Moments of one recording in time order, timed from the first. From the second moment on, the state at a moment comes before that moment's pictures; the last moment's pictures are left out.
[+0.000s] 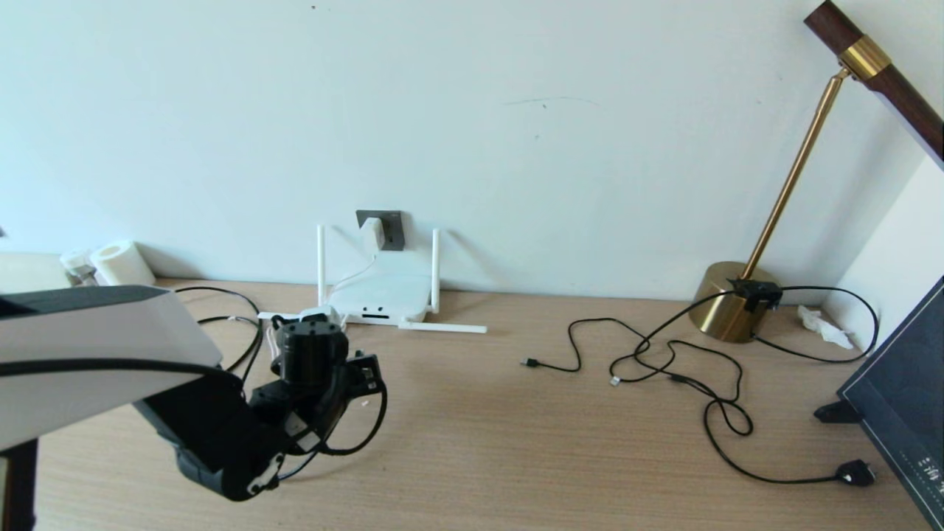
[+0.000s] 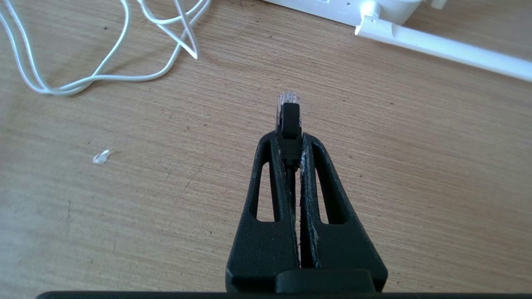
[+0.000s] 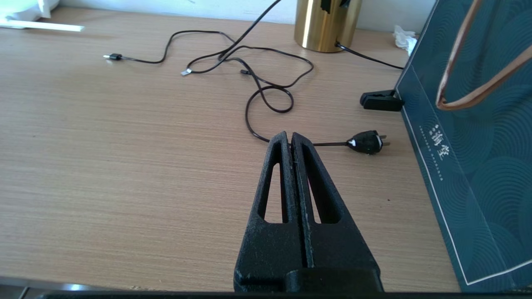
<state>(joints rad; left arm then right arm) -0.37 2.12 -0.67 -1.05 0.40 -0.25 0.00 0.00 -0.03 0.06 0.00 -0.01</state>
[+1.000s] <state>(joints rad) -0.22 2.16 -0.75 -1.06 0.12 -0.16 0.00 0.00 -0.03 0.06 0.00 -0.01</state>
